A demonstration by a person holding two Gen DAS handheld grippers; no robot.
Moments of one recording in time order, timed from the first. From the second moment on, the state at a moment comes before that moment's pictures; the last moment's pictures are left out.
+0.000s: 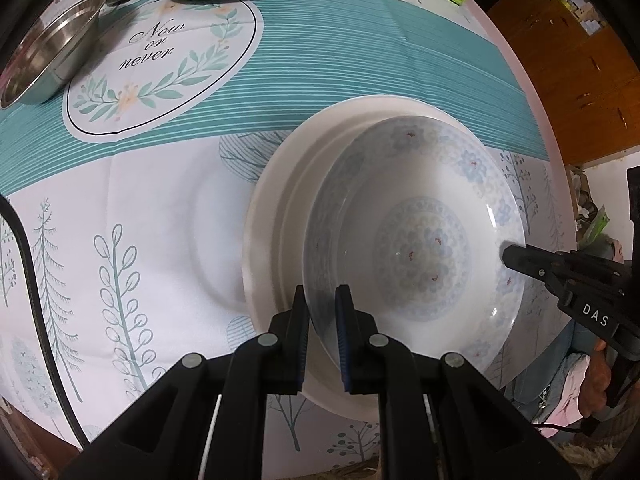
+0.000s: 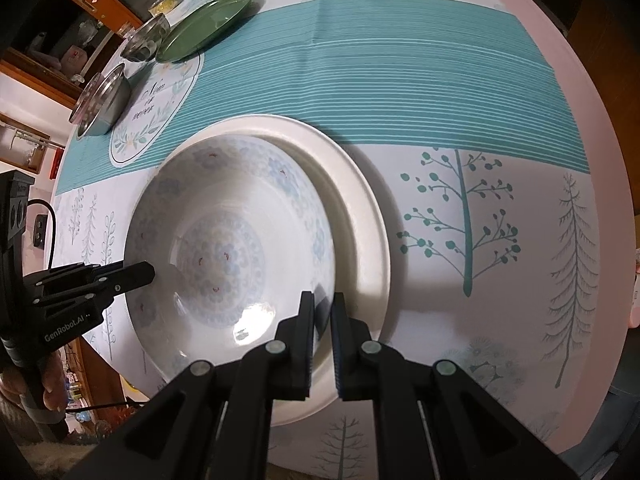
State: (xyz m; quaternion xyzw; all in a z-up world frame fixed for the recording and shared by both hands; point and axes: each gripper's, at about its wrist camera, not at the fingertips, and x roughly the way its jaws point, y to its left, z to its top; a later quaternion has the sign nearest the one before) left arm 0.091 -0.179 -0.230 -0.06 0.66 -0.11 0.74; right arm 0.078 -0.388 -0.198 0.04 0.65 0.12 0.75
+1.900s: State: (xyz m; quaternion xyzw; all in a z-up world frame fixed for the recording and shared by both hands) left arm 0.140 -0.070 -0.057 -0.05 0.51 -0.04 0.86; right arm 0.125 -0.298 -0.054 0.01 0.53 0.20 0.82
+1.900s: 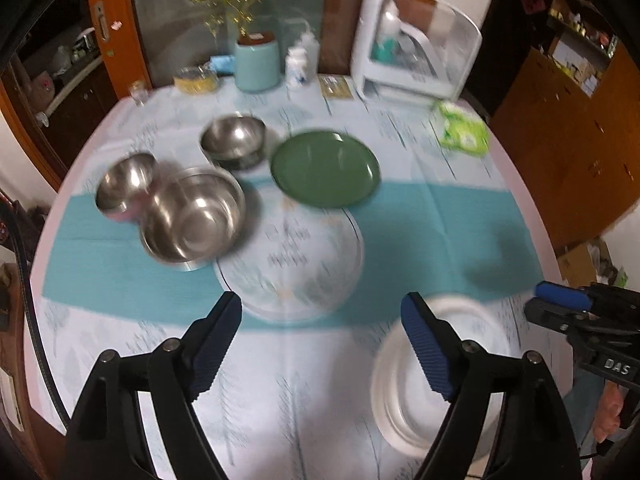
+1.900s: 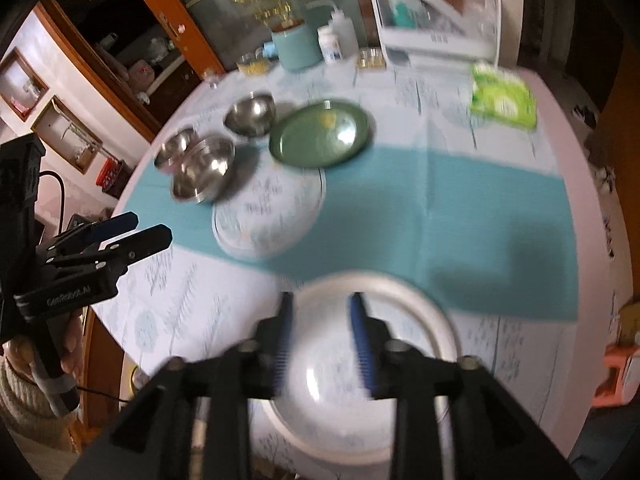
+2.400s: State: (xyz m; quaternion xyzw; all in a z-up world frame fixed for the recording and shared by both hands) left arm 0.313 -0.026 -0.076 -0.11 0.55 -0.07 0.82; right arm 0.274 -0.276 -0.020 0.05 0.53 0.16 0.83
